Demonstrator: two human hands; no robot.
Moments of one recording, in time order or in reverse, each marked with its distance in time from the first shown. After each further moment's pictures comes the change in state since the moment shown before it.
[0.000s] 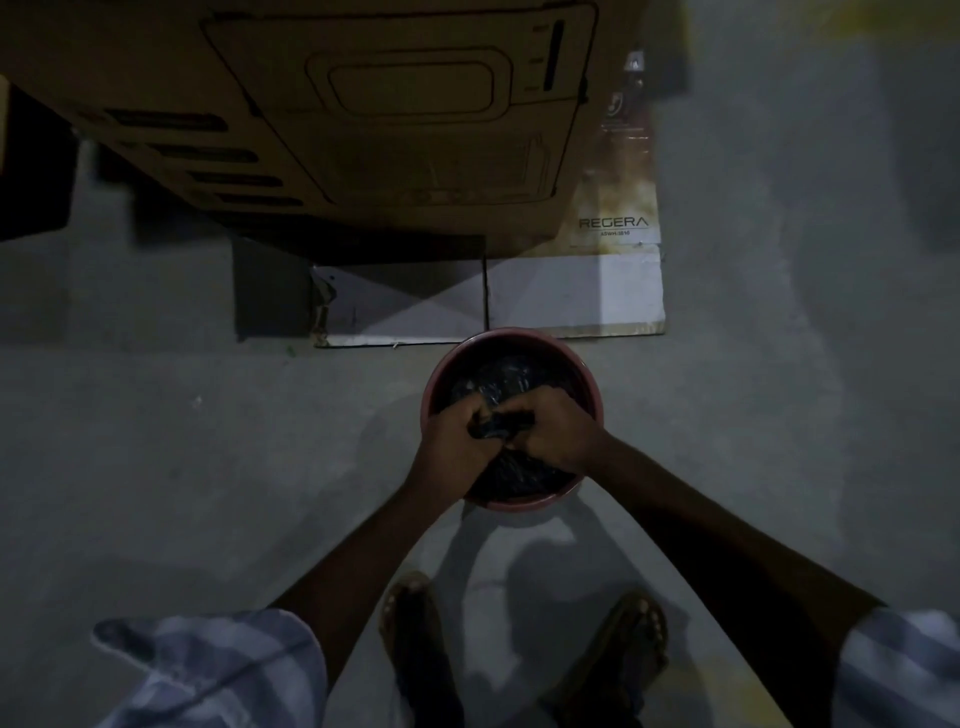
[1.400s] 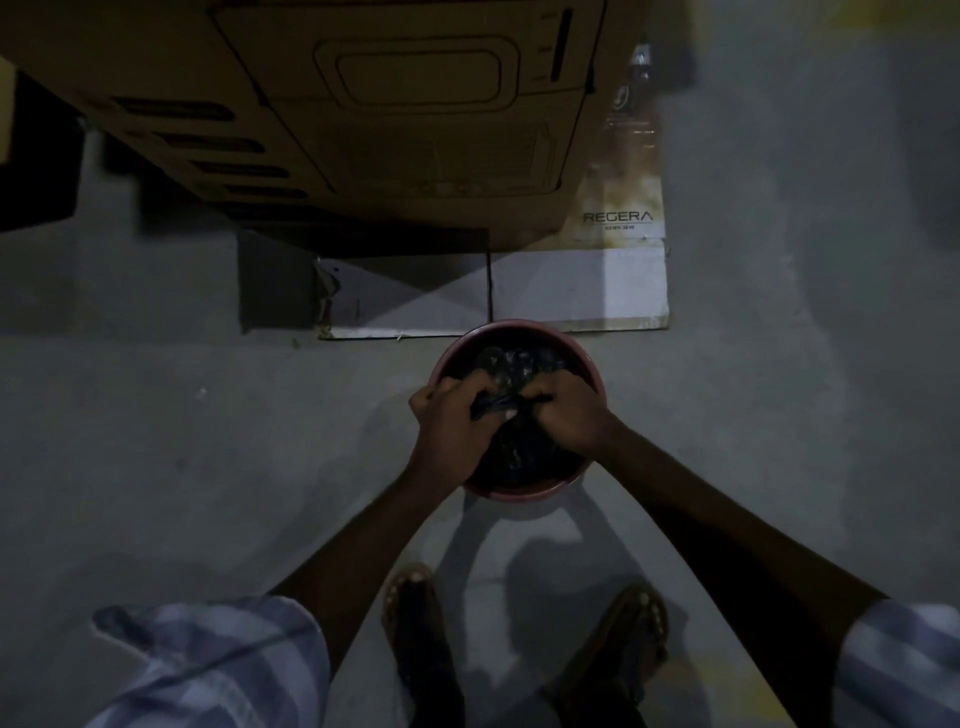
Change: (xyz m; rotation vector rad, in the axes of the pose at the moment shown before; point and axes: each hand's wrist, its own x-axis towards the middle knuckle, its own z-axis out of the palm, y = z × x) left_hand 0.007 -0.004 -0.002 0.178 0.145 0.172; right_hand 0.001 0.005 -0.004 0.079 0.132 0.132
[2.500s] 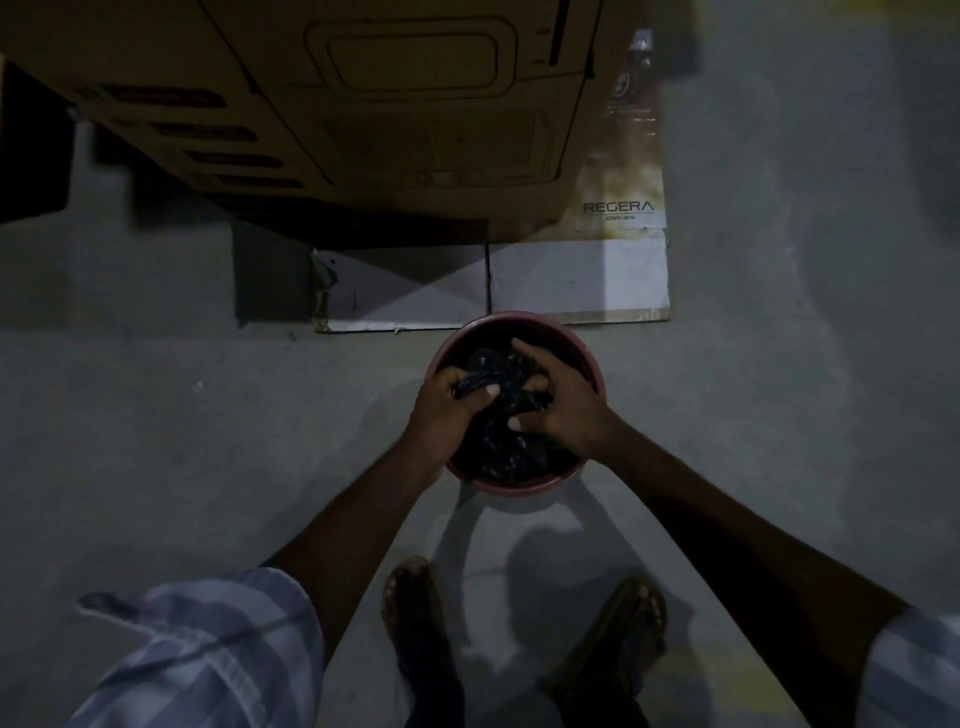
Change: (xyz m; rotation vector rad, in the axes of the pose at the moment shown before) left_hand 0.010 -0.002 0.000 -0.666 -0.057 -0.548; right_hand -0.011 0.010 0.001 0.242 -0.038 -0.036
